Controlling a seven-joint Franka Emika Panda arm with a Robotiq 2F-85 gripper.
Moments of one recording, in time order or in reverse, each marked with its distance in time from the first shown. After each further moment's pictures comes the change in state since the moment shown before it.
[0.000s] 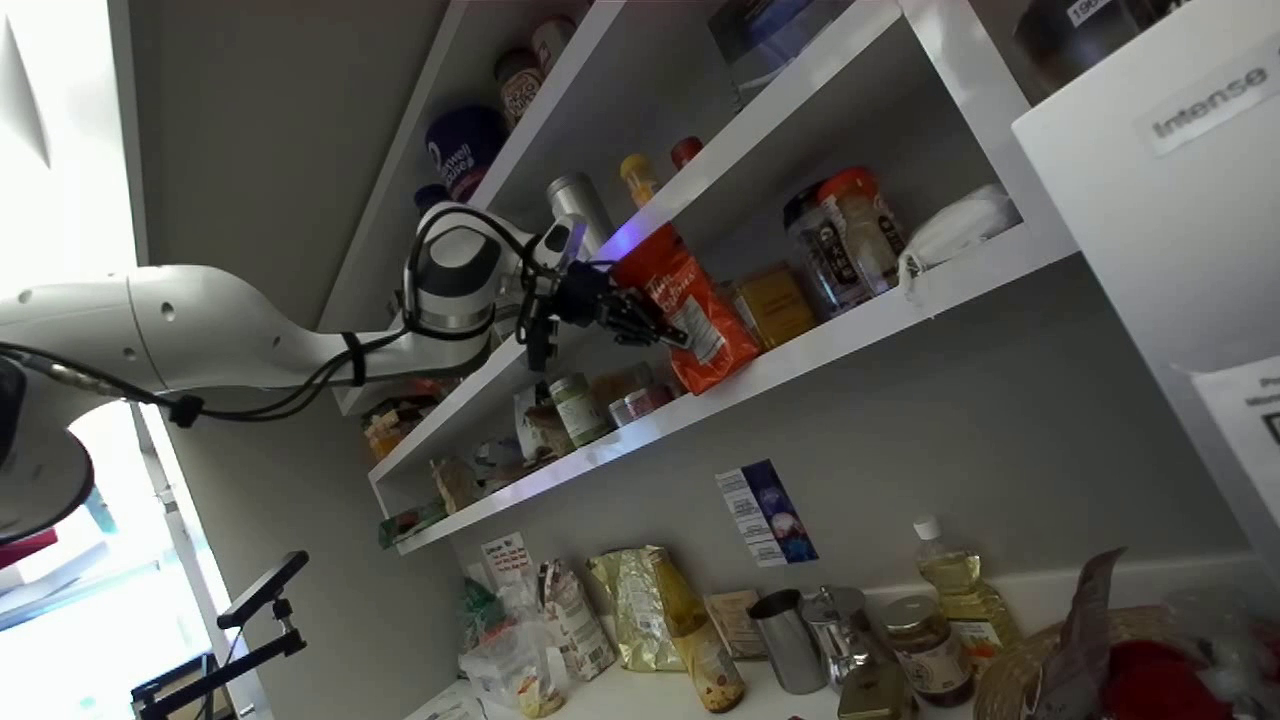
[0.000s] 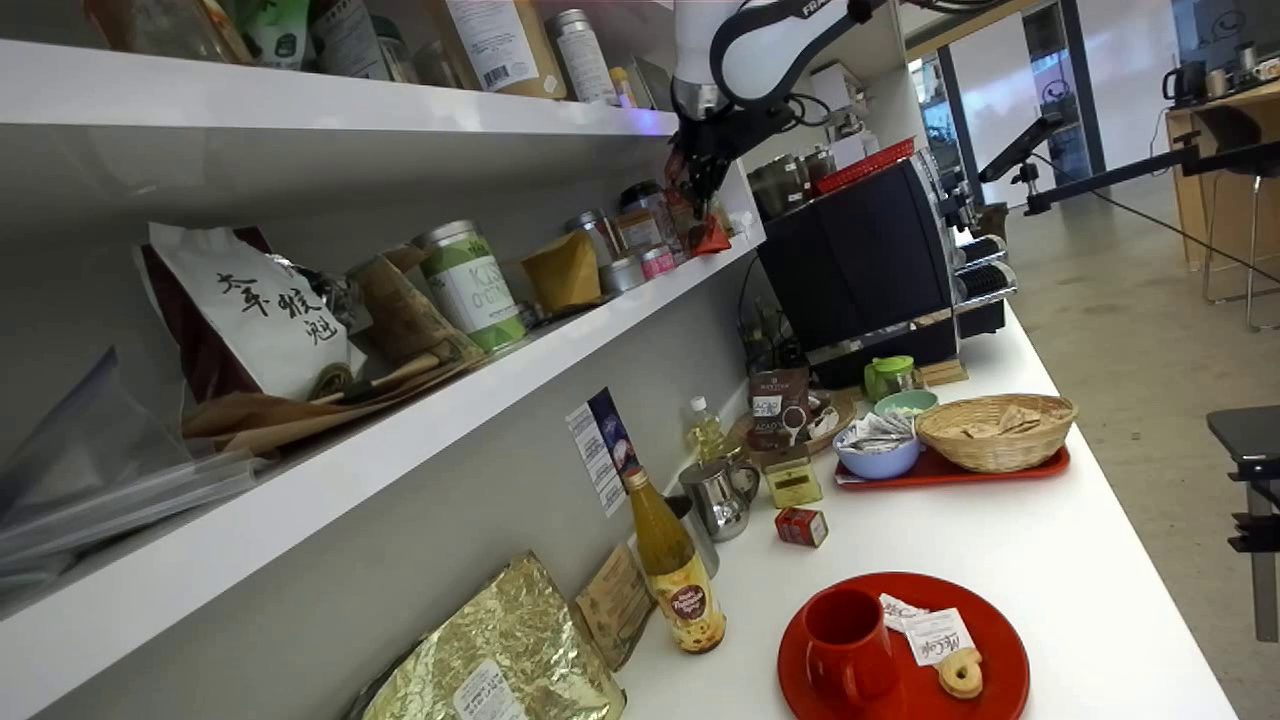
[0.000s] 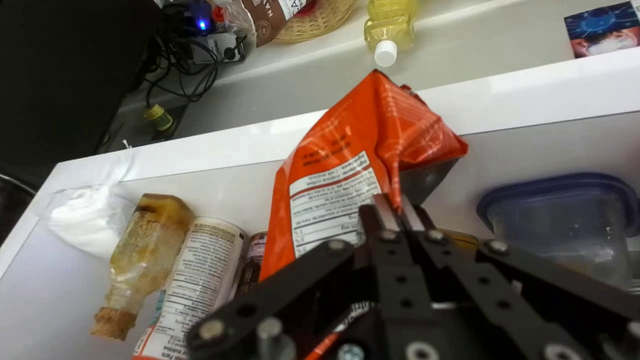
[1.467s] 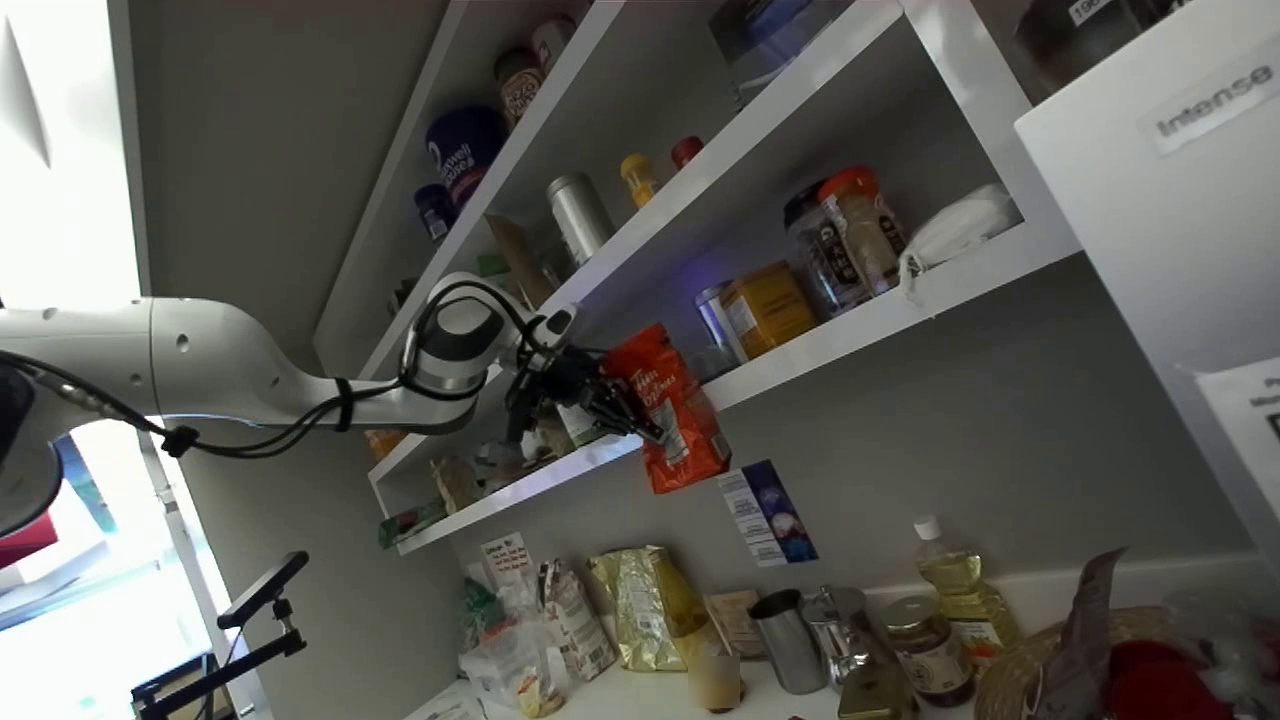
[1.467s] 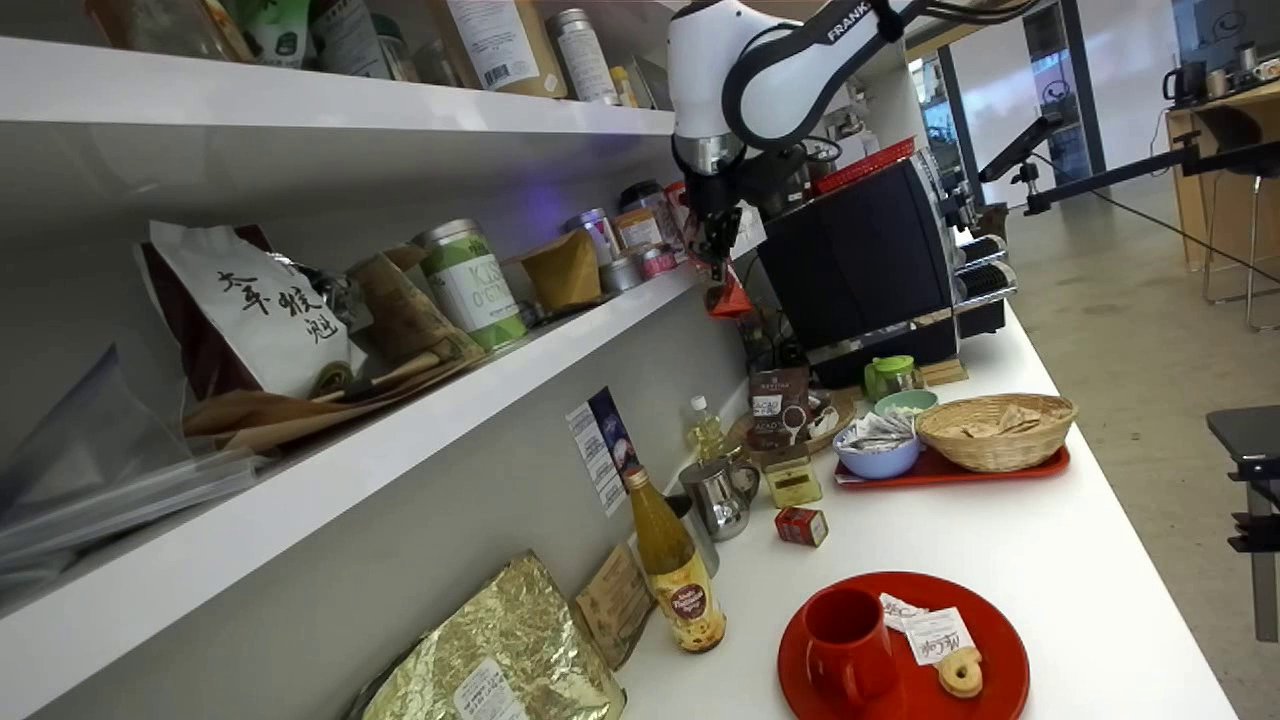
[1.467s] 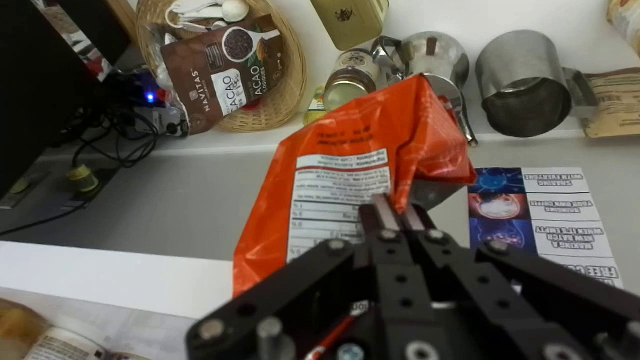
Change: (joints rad) arm 0.049 -0.049 0.075 -0.202 -0.024 -0.053 -0.040
